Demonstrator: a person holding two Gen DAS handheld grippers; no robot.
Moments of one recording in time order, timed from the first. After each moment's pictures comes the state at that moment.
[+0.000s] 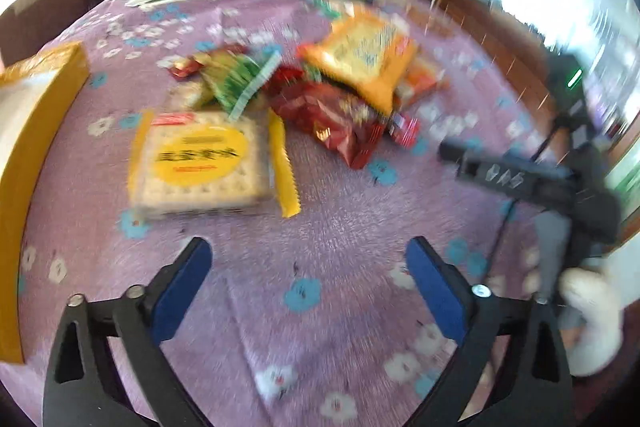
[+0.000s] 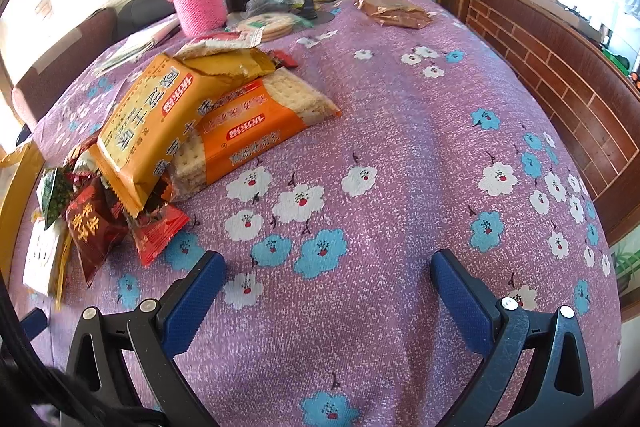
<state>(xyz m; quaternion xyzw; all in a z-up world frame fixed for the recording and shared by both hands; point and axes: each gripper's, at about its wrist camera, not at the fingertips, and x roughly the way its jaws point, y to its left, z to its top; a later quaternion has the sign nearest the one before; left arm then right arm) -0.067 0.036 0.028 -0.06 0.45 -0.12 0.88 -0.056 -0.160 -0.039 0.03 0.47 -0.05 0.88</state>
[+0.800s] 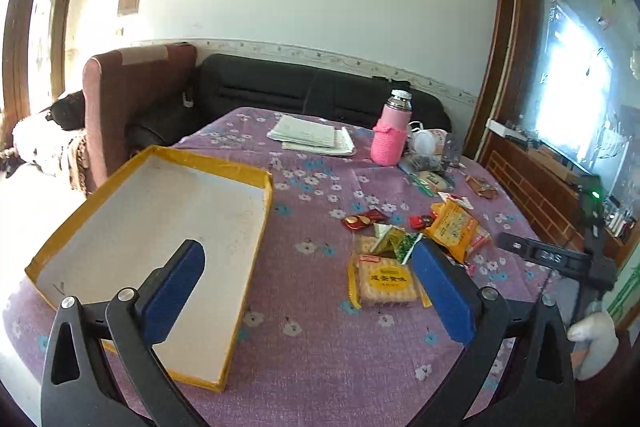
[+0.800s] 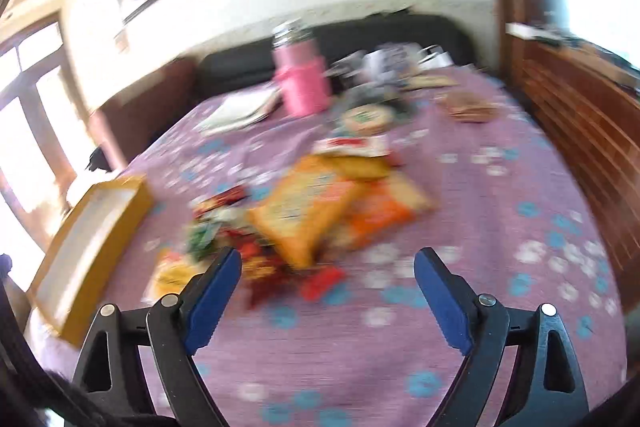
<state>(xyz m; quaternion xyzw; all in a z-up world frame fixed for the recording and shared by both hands) -0.134 0.184 0.118 -0.10 0.24 0.00 0.97 -0.098 -0.106 0.046 0.06 0.36 0.10 0.92</state>
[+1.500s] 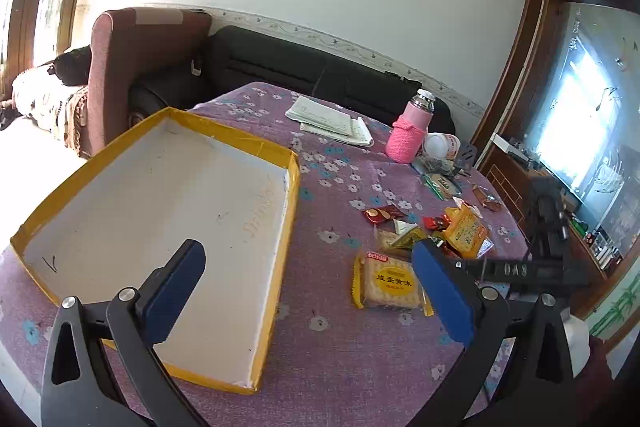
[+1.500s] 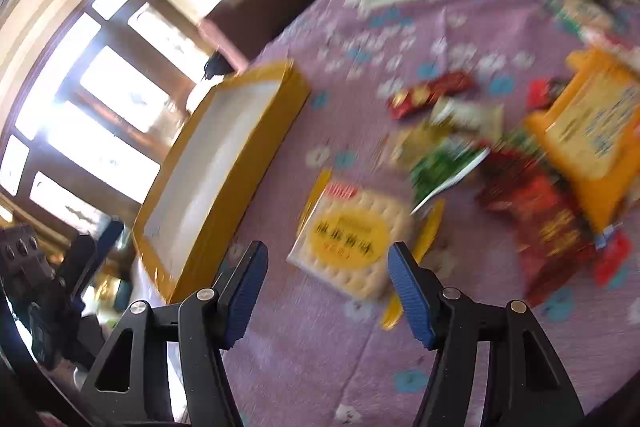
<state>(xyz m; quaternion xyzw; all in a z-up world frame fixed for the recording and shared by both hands) -0.129 0.226 0.093 -0.16 0.26 0.00 0.95 -0.059 0.016 0.007 0.11 0.50 0.32 0.80</state>
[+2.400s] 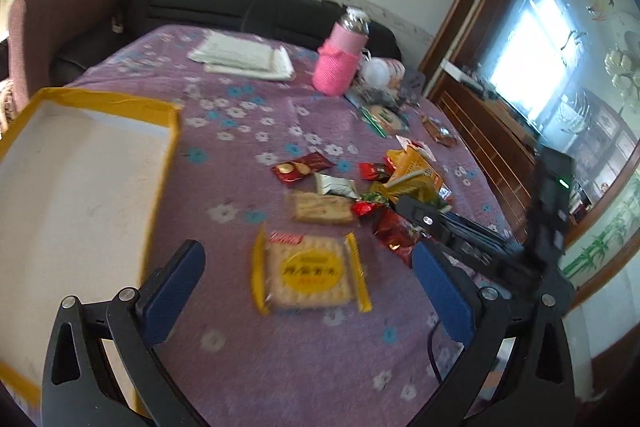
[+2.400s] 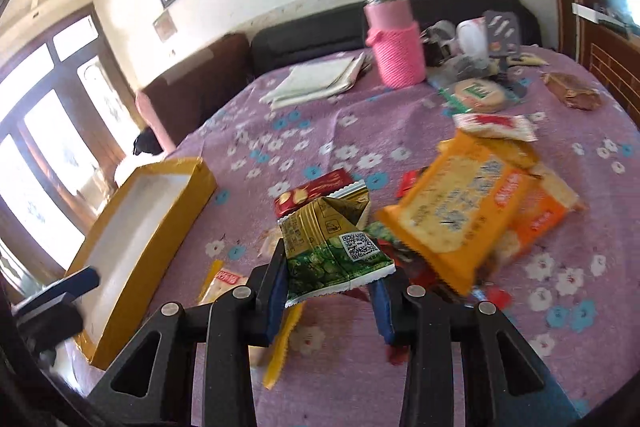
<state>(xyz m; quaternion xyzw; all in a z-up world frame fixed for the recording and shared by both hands) -0.031 0.154 0.086 -0.13 0.38 -0.14 0.90 -0.064 -0.032 0.021 0.09 0.37 0.17 0.91</state>
